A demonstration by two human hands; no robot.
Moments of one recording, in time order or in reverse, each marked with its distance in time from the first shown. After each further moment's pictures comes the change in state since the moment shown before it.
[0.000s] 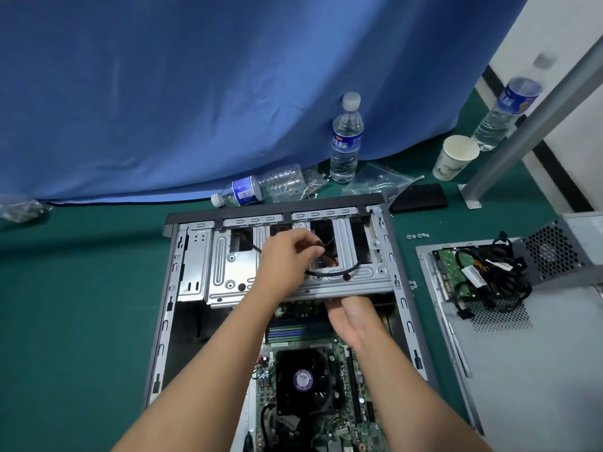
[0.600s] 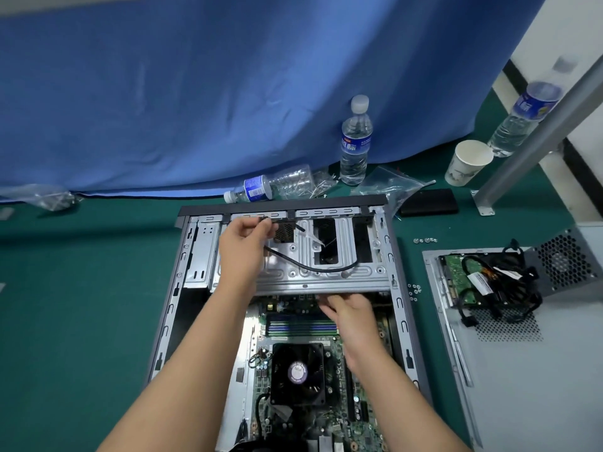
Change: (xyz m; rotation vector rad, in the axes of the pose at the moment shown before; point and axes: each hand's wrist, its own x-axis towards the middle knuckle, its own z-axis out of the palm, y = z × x) left_hand -0.008 -0.017 -0.026 -0.634 0.456 -0.255; right_hand -0.041 0.003 -0.008 -0.438 0.124 -0.042
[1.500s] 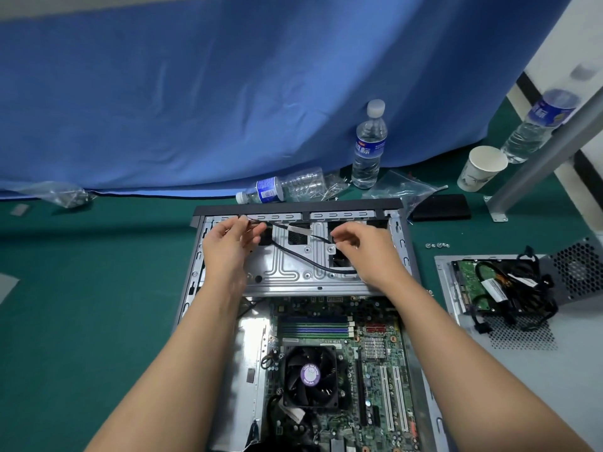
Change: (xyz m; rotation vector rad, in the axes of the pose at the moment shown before) left_hand 0.016 0.007 -0.032 -0.370 0.095 -0.121; right_hand 0.049 -0.088 0.006 -0.929 -0.082 -0.635
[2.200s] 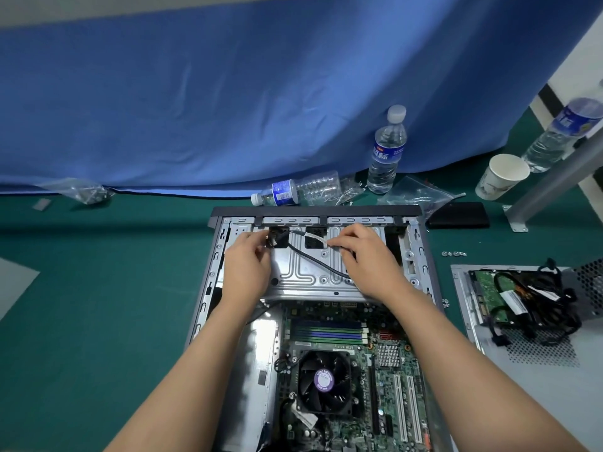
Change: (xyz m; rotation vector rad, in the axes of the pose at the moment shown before) left_hand 0.004 -0.015 -0.027 1.148 -0.091 0.560; right_hand 0.000 -0.012 0.017 -0.209 -0.090 -0.171
